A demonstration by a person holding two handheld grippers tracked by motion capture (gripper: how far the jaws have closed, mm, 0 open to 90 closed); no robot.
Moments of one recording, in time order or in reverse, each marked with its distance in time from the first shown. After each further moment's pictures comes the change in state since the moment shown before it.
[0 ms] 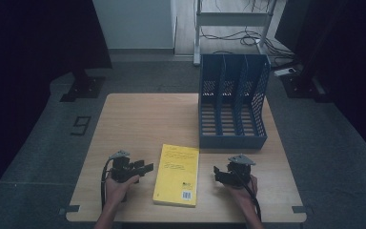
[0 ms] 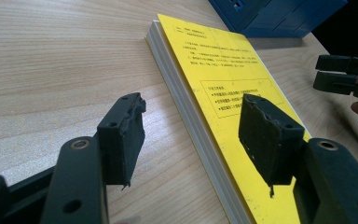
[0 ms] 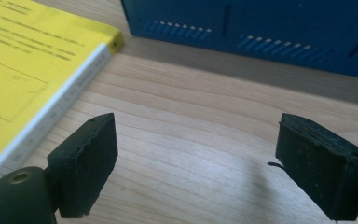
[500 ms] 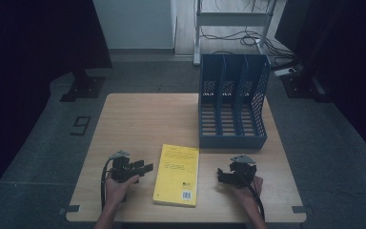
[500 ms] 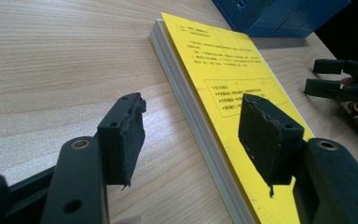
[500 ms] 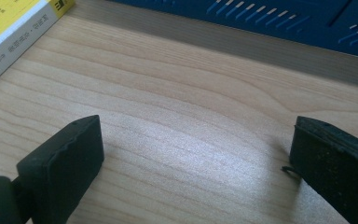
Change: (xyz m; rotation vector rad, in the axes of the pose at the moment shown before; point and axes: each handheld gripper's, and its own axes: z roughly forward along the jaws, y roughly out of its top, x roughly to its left) left arm 0.002 -0.001 0.001 0.002 0.006 -0.003; right arm -0.017 -0.009 0.014 0.080 -0.076 -0.025
